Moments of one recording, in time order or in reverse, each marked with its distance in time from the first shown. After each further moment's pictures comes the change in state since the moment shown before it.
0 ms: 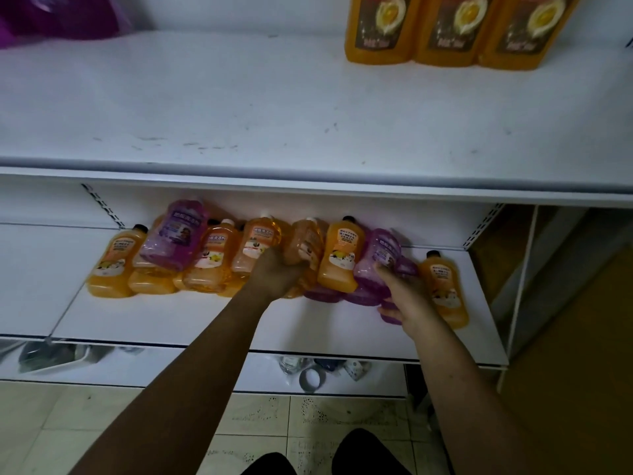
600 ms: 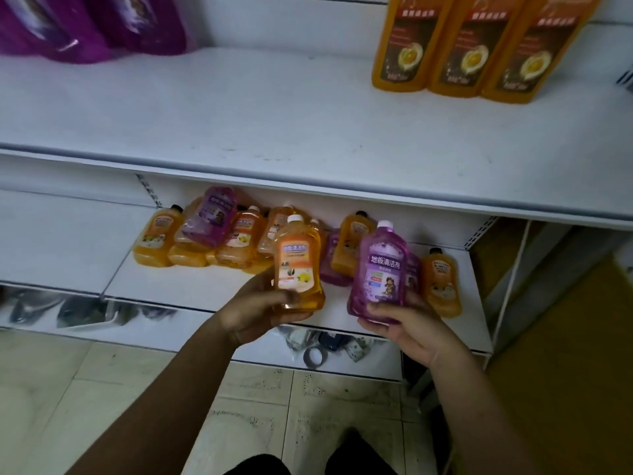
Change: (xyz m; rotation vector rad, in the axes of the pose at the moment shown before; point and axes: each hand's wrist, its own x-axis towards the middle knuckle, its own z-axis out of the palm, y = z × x) left_hand -0.125 -0.034 -0.050 -0.792 -0.340 -0.134; right_hand -0.120 -0.004 -0.017 0.256 -0.468 0.028
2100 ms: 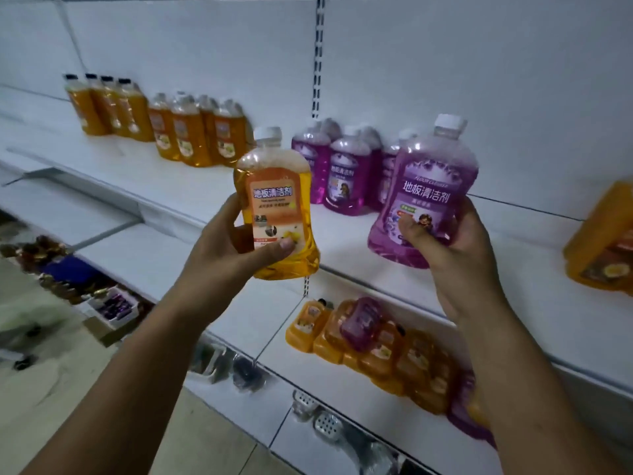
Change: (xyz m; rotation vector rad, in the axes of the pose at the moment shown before) left_hand -0.294 0.263 -0.082 0.510 0.513 0.958; right_hand -0.055 -0.145 0.380 -0.422 -0.166 -0.951
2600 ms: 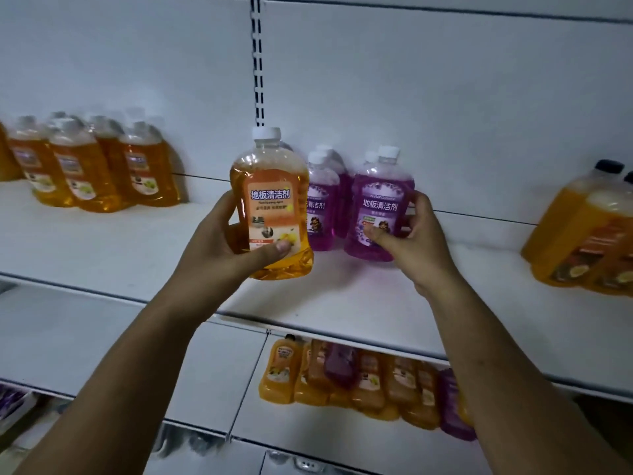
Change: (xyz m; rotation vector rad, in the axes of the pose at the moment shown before) left_hand 0.140 -0.038 -0.024 -0.007 -0.257 0.071; right_hand 0.110 0.057 0.031 -0.351 0.186 0.025
